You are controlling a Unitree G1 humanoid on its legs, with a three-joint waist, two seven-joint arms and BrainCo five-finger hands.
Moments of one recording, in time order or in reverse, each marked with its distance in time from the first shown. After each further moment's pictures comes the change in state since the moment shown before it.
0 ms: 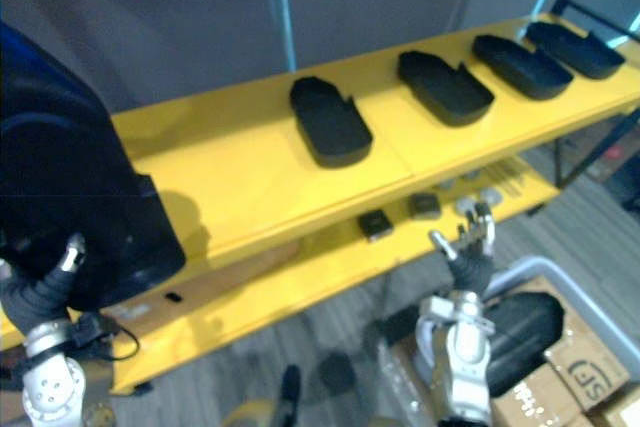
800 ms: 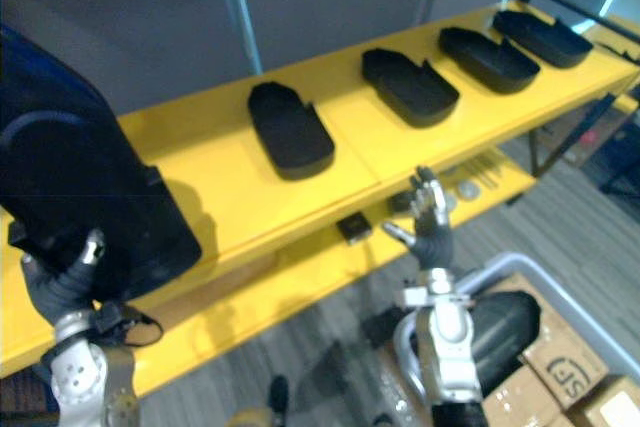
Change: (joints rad) left arm 0.072 -0.093 -0.049 0.005 0.005 0.121 0.064; right arm -0.059 -0.061 0.216 -0.029 0.074 0.006 0.177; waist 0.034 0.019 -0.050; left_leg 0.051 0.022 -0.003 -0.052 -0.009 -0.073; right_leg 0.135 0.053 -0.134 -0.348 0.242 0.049
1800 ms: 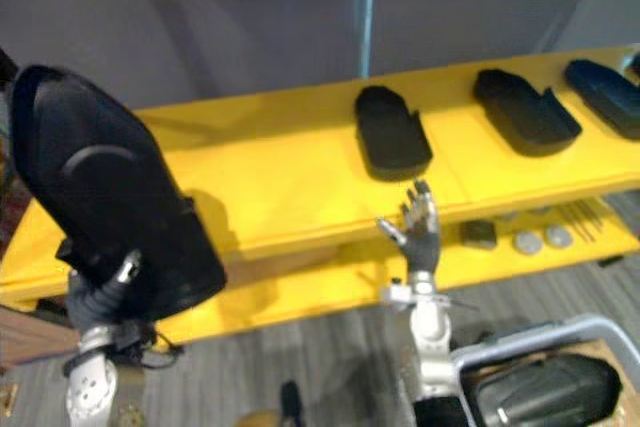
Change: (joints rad) left arm -0.037 0.014 -0.051 0.060 -0.072 -0.004 -0.177; right arm -0.003 0.066 -0.012 0.096 -0.036 -0.015 -0.148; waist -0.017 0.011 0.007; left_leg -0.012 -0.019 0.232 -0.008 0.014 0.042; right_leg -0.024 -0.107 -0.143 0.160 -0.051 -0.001
